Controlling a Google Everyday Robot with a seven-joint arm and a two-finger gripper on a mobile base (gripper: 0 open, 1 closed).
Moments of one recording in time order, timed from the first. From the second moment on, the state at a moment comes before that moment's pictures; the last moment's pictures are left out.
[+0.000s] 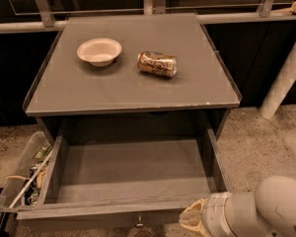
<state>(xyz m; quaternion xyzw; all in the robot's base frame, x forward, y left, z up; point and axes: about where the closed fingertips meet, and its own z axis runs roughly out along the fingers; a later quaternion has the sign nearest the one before) 0.315 -0.115 0.646 -0.54 0.79 0.17 0.25</state>
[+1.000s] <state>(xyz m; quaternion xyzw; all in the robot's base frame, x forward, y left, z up) 0.317 -0.114 0.645 -0.54 0.79 0.17 0.26</state>
